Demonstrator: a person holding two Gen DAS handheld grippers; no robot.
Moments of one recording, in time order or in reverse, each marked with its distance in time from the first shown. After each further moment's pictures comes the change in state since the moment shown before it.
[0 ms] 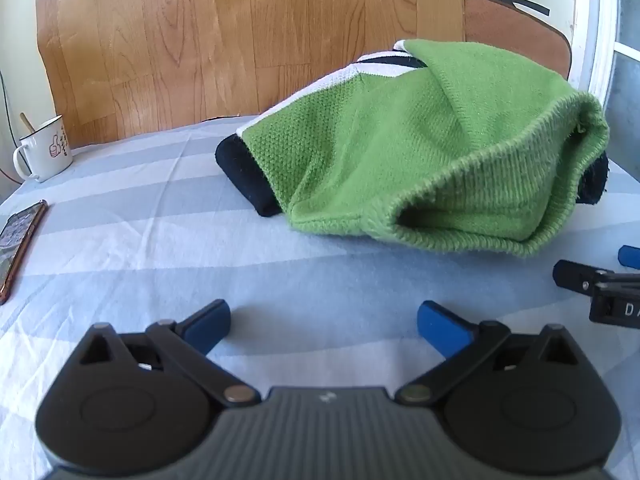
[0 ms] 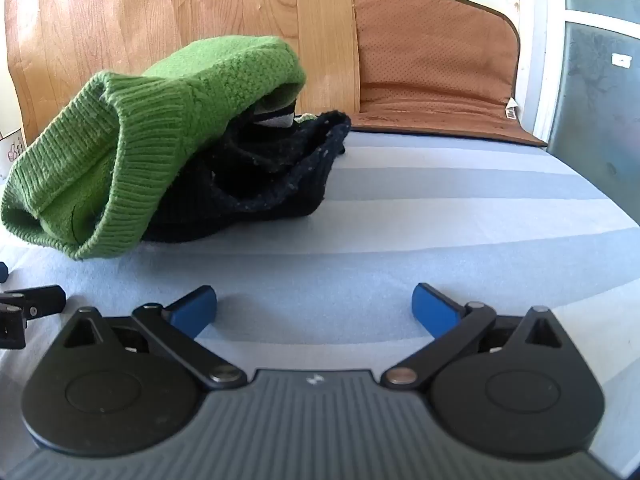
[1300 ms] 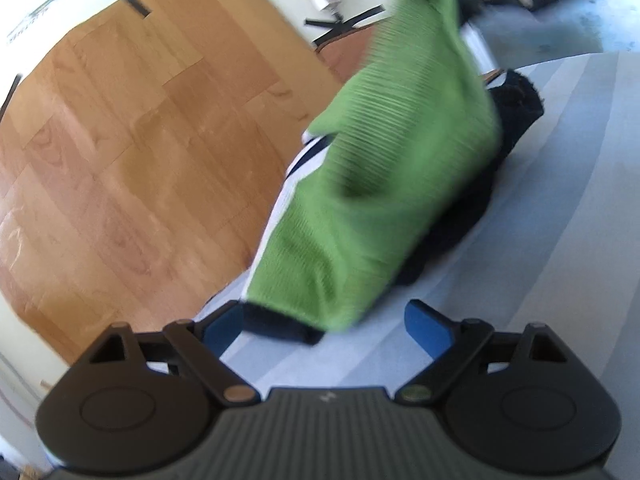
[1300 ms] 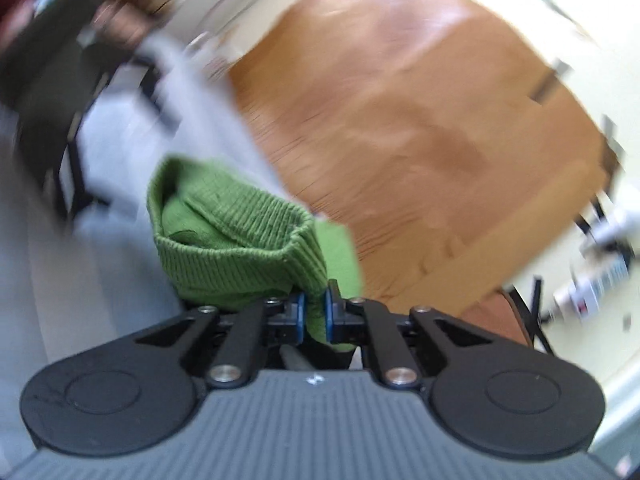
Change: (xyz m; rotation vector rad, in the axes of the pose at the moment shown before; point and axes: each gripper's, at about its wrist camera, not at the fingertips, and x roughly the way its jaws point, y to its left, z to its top) left arm -0.008 0.000 -0.006 0.698 -0.356 0.041; right arm -0.076 0.049 0.089 -0.987 -0.369 0.159
